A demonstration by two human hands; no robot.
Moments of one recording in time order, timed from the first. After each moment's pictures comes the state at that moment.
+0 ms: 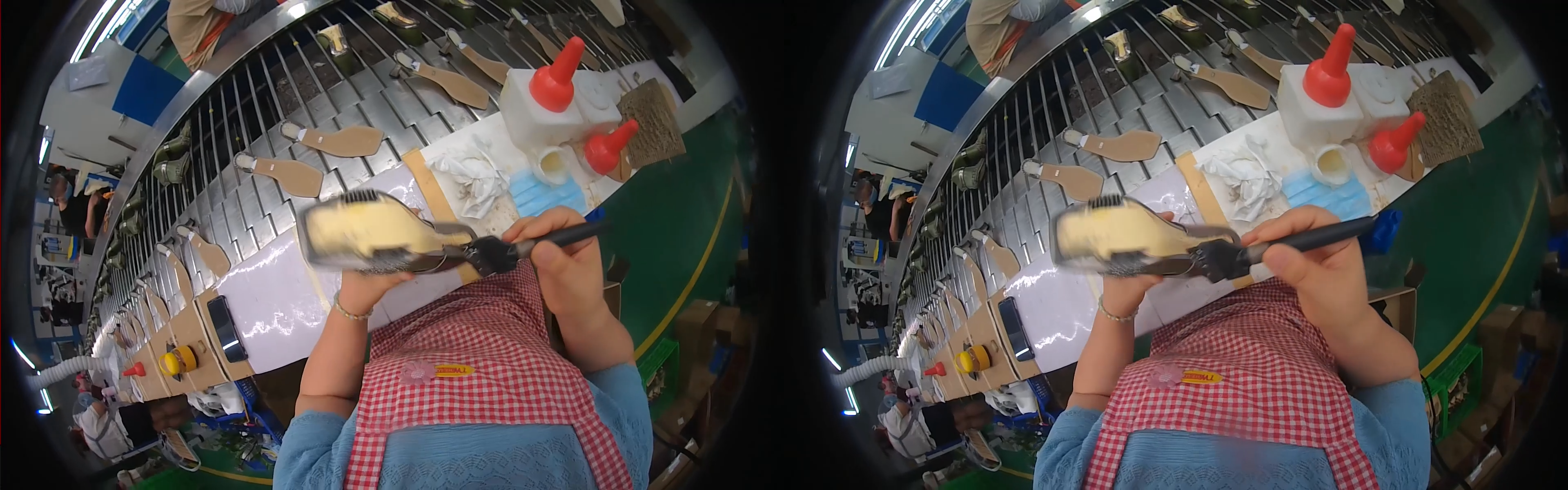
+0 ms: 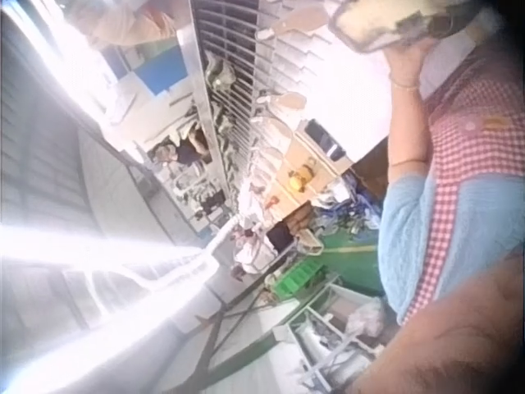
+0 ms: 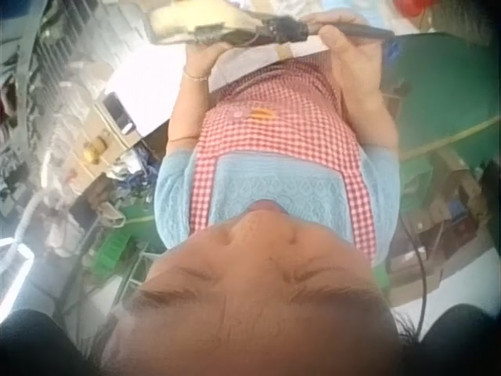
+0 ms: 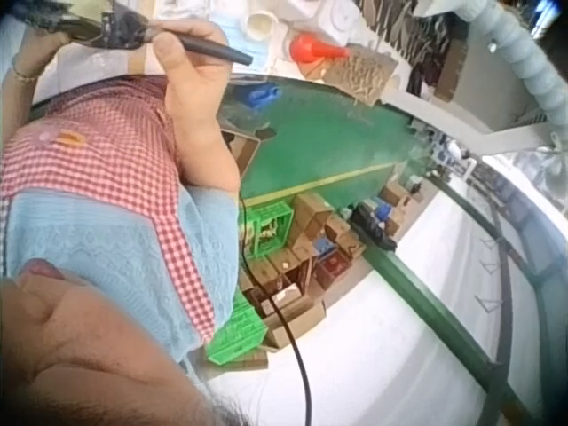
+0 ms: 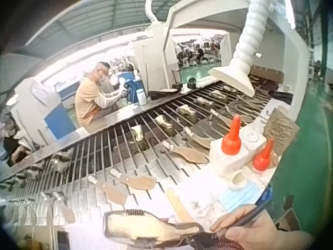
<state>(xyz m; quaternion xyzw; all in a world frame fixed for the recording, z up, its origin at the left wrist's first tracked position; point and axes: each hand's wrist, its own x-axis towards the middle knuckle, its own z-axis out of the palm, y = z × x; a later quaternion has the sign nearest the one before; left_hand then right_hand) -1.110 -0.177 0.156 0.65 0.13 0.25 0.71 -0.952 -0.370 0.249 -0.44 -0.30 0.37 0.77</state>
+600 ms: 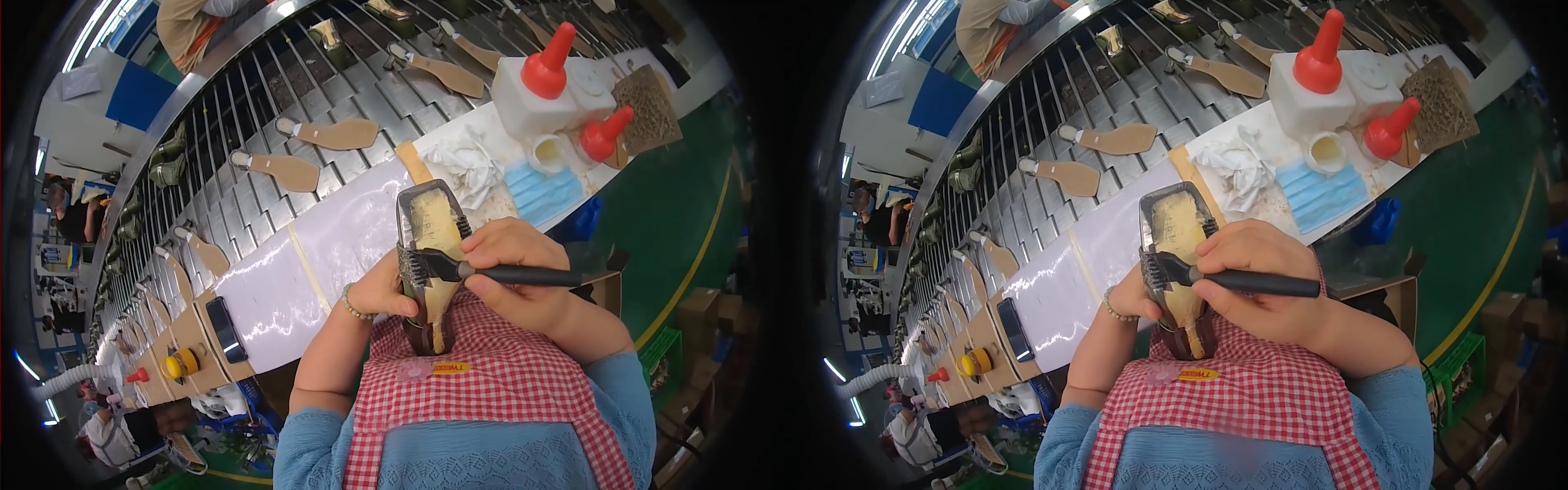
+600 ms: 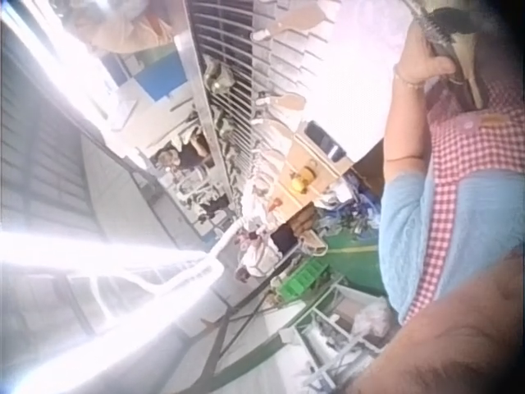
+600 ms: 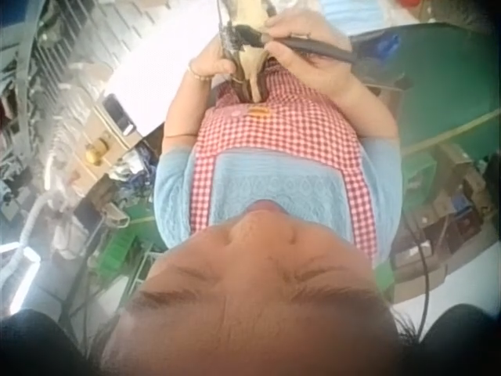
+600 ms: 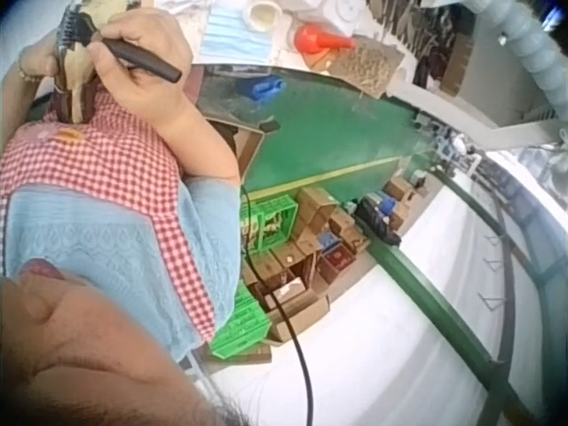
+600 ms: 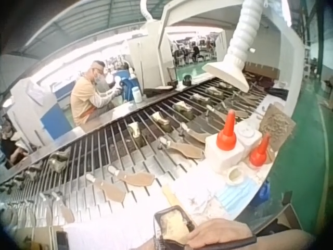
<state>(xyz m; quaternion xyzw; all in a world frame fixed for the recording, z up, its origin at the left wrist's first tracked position) -1.120 -0.178 0.165 0.53 0.00 -0.04 0.85 -0.974 -0.347 0.254 -0.57 -0.57 0.10 0.59</state>
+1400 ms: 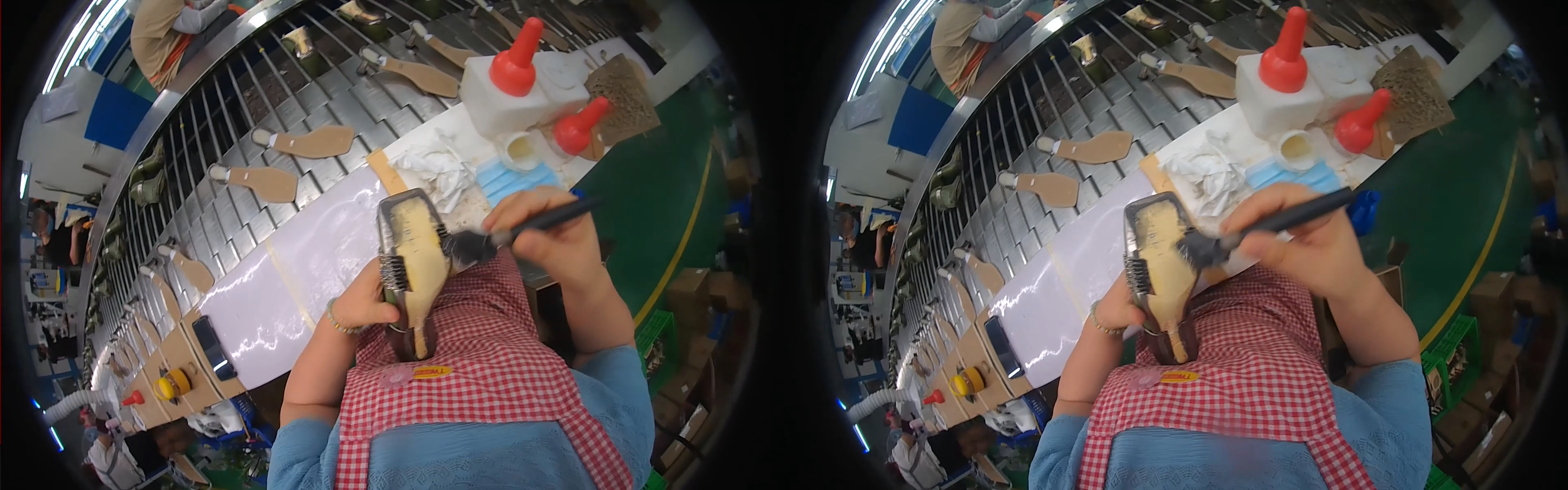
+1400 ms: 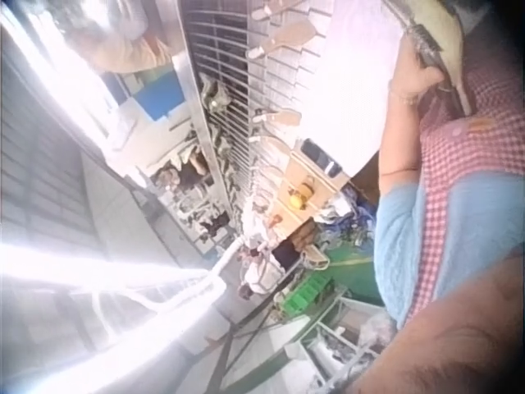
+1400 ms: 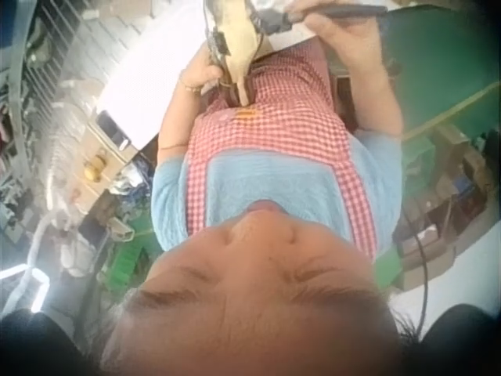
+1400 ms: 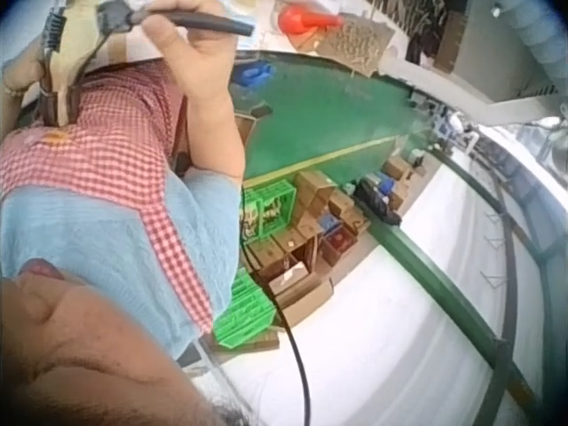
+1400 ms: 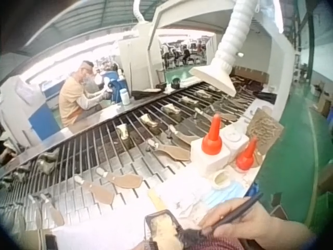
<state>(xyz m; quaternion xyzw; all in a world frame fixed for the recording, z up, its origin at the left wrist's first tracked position) -1.132 -0.183 0.156 0.52 0.01 -0.03 0.85 -0.936 -0.375 0.265 -0.51 -0.41 0.34 0.68</state>
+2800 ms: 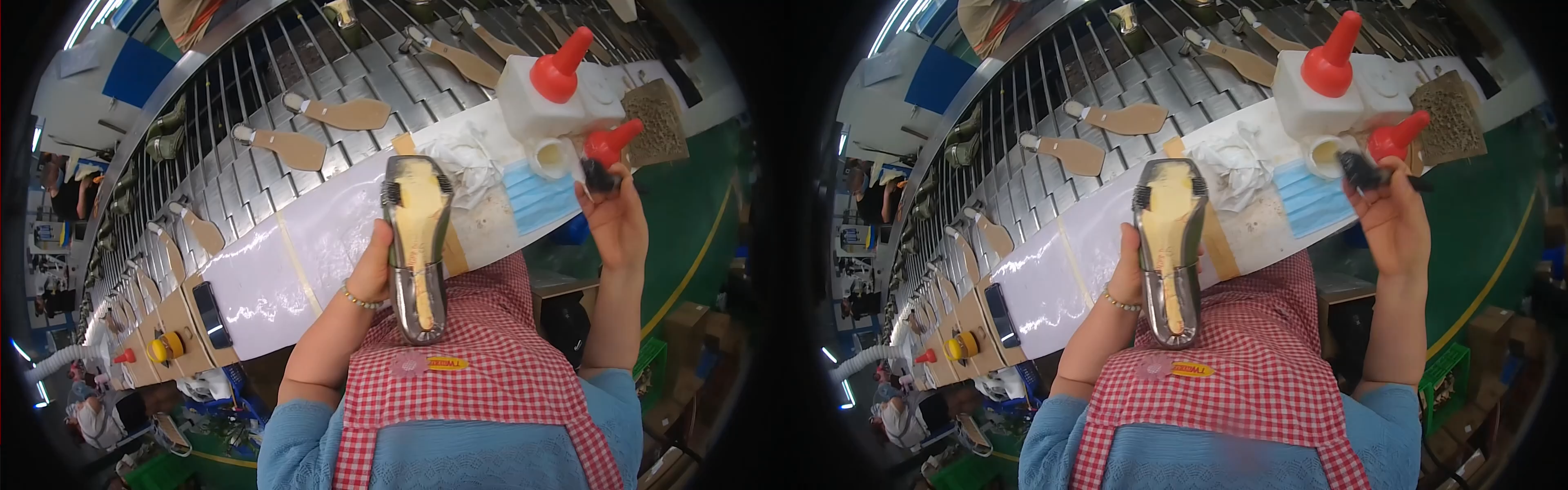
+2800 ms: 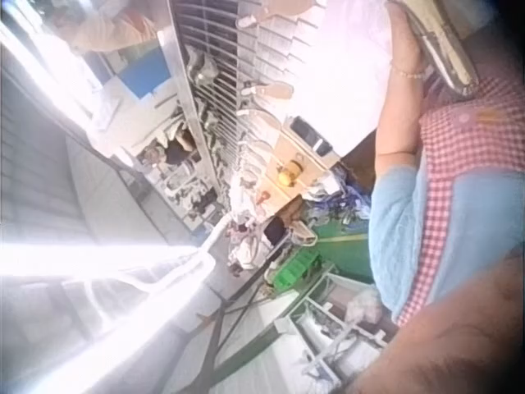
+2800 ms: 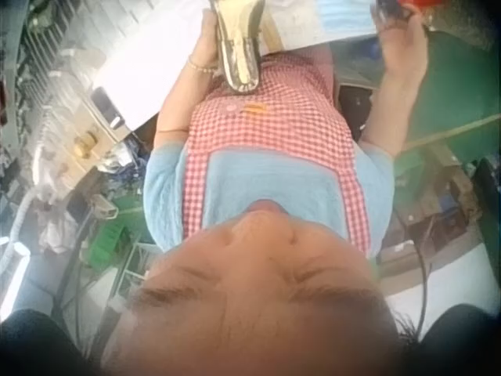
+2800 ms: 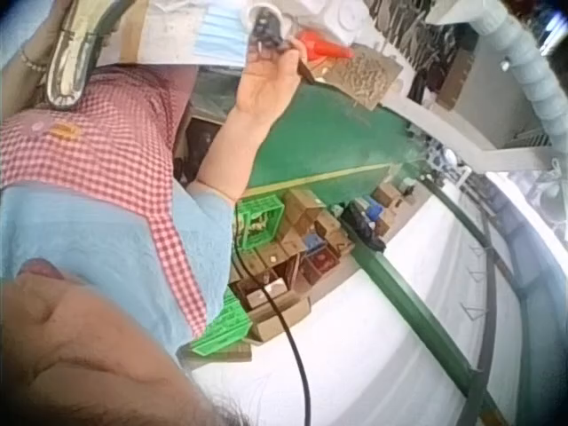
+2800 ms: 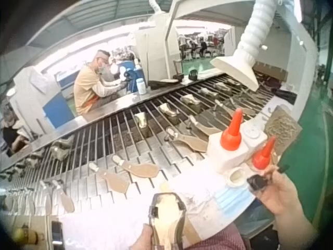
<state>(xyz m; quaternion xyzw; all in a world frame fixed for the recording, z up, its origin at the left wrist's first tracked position) -1.132 -0.183 0.134 0.29 0.07 0.01 0.95 -0.888 -0.407 0.235 -0.40 -0.15 0.32 0.85</state>
